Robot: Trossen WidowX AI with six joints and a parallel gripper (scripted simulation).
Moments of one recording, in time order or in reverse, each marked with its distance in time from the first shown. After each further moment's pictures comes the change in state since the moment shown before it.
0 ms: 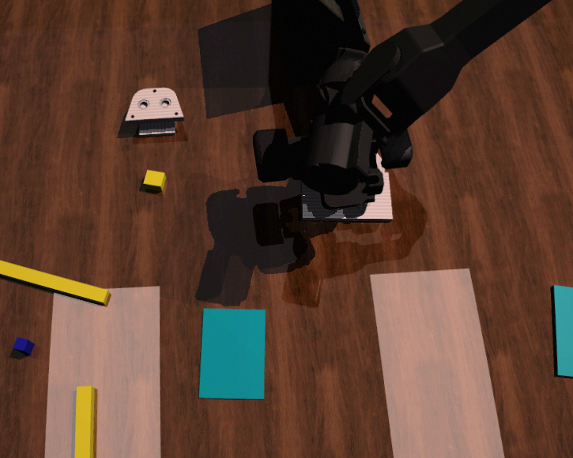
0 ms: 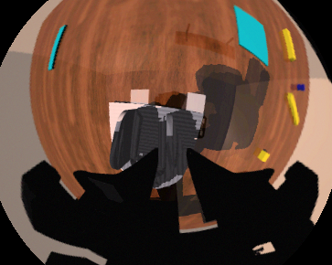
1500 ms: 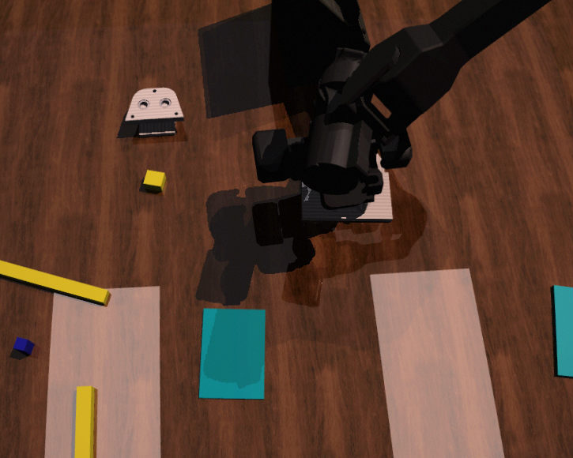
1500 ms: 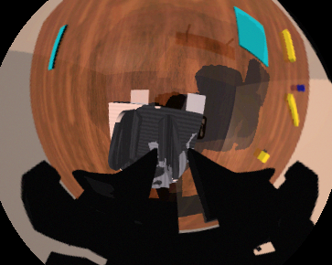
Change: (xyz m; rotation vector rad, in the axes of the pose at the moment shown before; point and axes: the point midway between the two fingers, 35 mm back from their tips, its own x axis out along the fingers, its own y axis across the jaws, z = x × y) arm 0.001 -0.001 0.000 -0.004 -0.006 0.000
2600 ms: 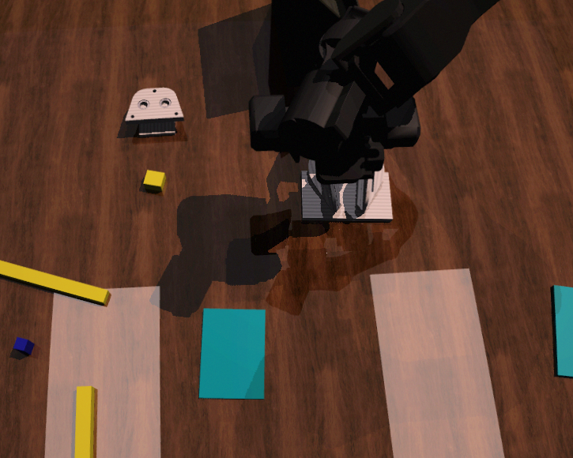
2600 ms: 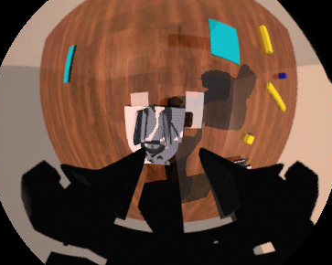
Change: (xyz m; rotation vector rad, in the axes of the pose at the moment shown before) arm -0.060 -0.006 -0.001 0.088 0.000 -0.002
